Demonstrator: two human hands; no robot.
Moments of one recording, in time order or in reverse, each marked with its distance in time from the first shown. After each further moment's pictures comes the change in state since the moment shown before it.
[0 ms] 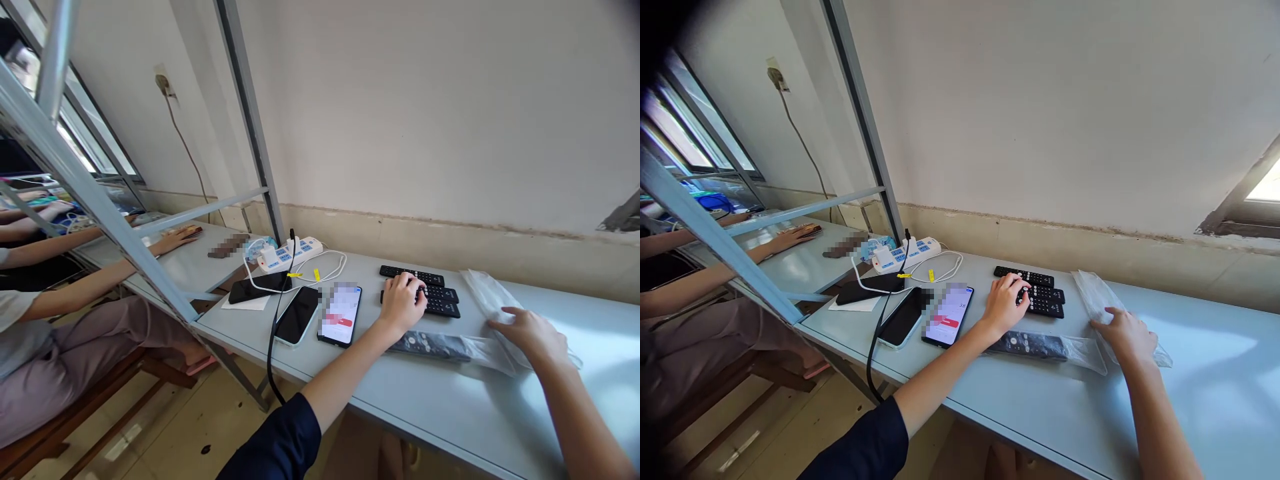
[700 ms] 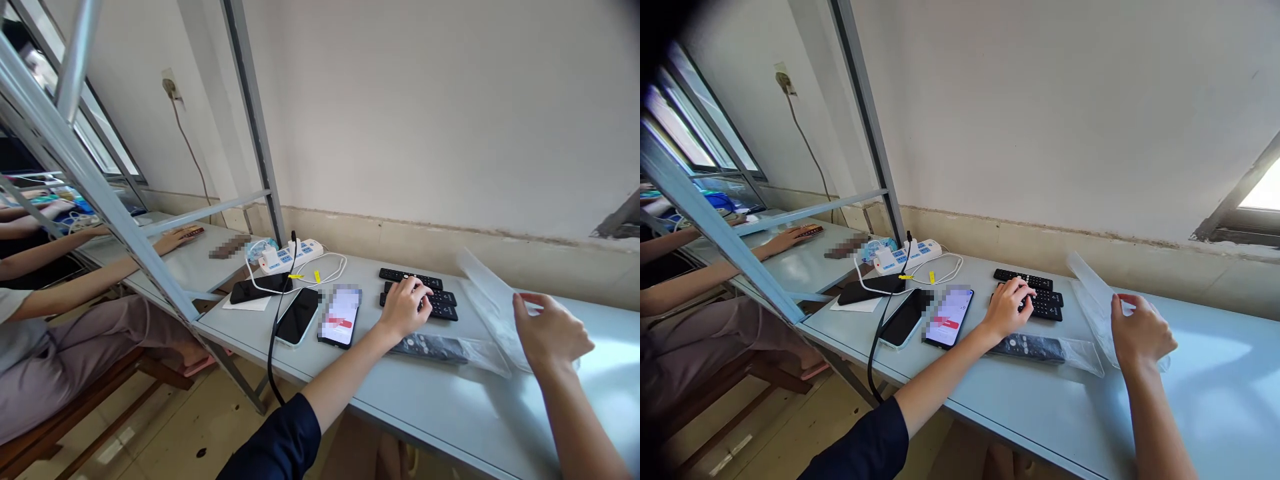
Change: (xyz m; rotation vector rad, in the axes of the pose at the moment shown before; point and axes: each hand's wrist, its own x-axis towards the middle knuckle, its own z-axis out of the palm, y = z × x) left_hand -0.003 0.000 0.002 -0.011 0.035 0.164; right_hand -0.042 -0.080 -0.005 -0.450 0.395 0.169
